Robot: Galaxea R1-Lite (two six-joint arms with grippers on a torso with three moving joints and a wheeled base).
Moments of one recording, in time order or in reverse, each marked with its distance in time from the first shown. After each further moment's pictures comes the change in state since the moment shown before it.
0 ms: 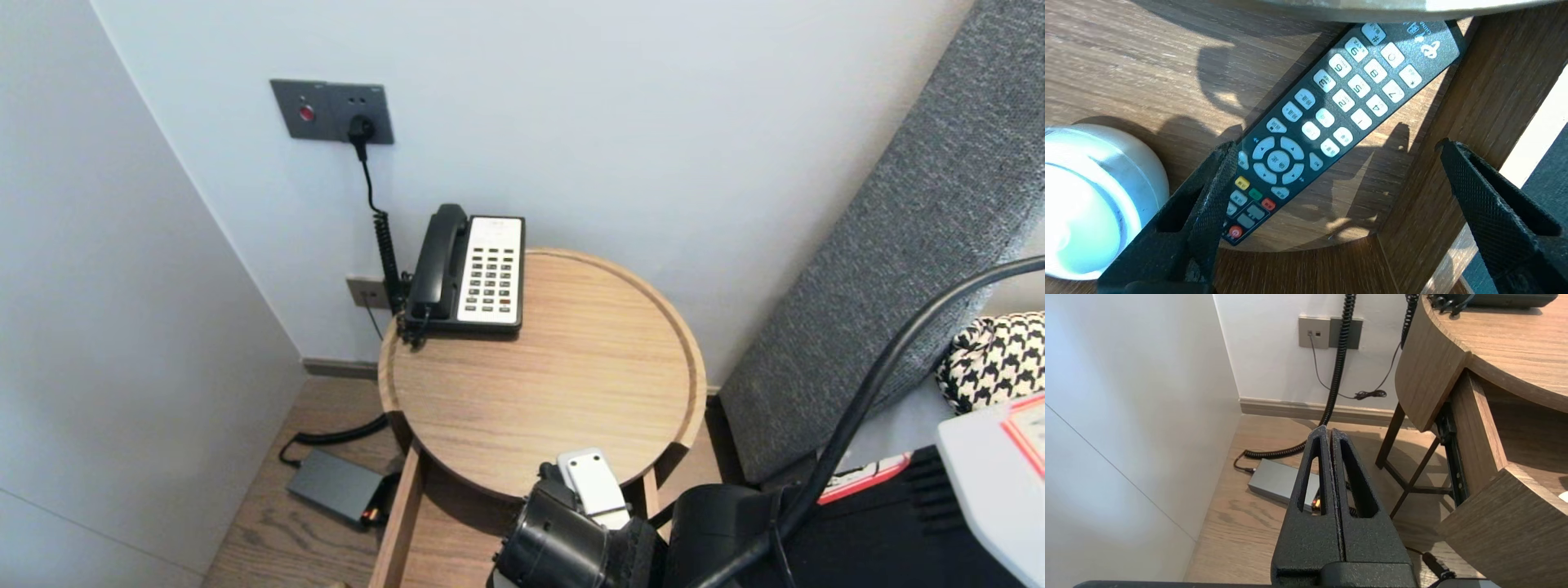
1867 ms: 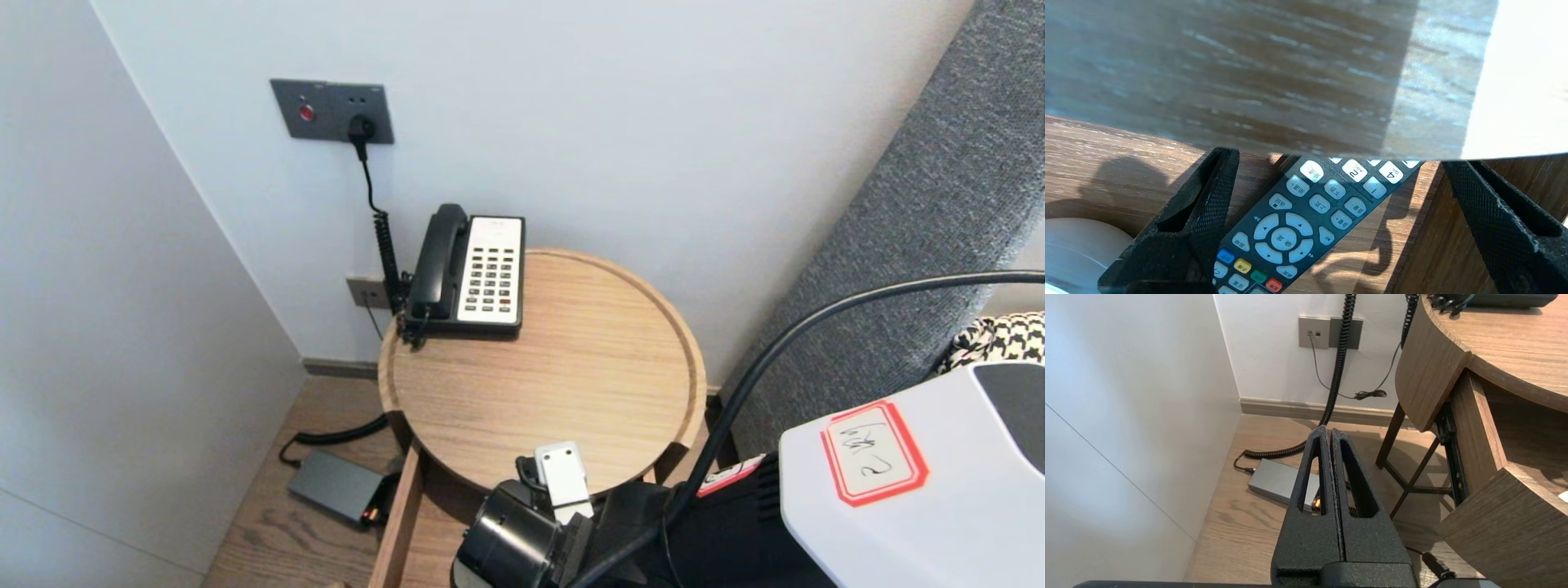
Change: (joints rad) left arm 0.000 0.000 0.000 0.000 0.000 0.000; right arm -0.010 0.138 -0.105 -0.005 -0.126 0.018
